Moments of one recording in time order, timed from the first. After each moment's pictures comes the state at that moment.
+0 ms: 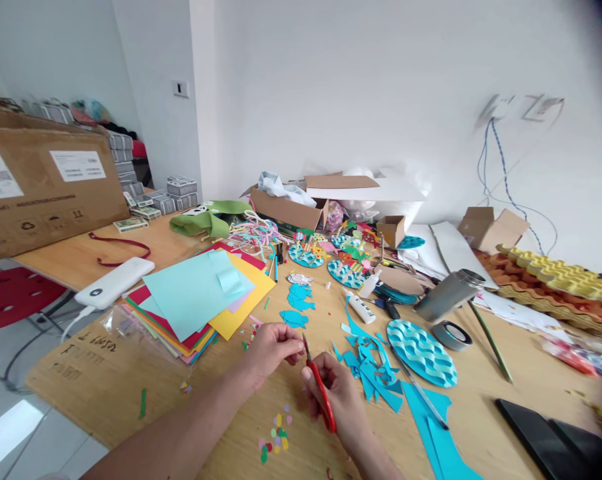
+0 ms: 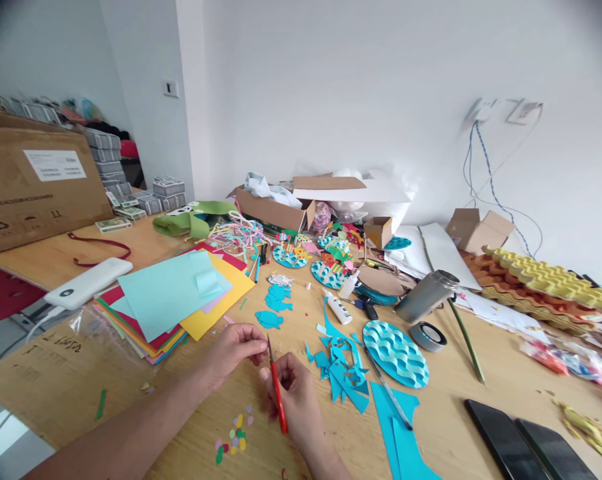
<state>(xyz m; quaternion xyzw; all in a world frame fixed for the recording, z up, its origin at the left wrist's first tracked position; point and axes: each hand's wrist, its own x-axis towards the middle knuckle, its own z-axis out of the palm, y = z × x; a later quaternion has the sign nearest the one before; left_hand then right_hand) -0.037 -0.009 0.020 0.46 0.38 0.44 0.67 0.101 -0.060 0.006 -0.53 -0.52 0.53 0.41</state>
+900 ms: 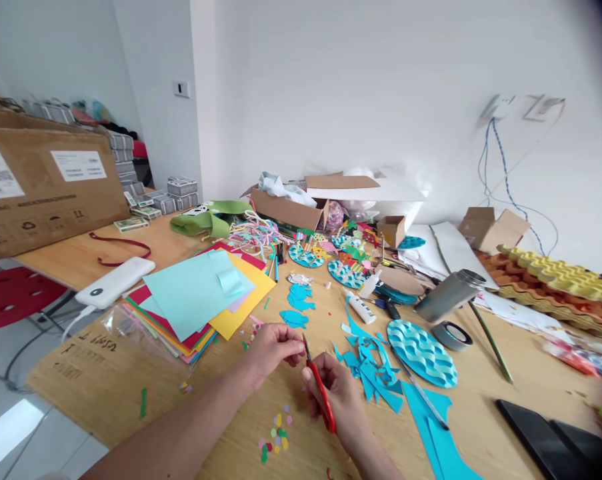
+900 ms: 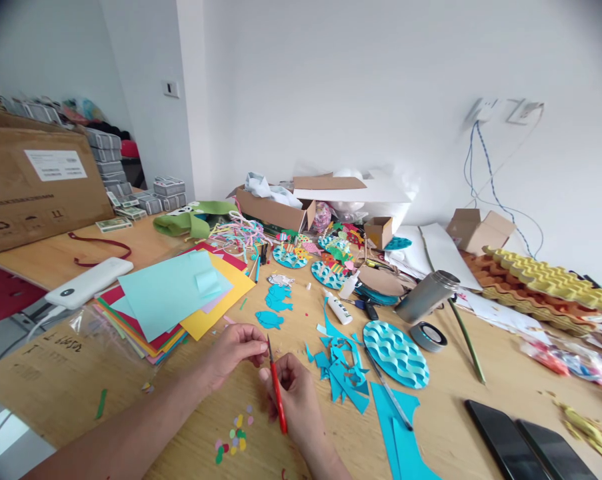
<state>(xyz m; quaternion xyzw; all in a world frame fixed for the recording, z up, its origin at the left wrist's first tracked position) -0.038 -0.010 0.023 0.44 0.39 0.42 0.69 0.101 -0.060 0.005 -0.53 -0.51 0.53 0.41</state>
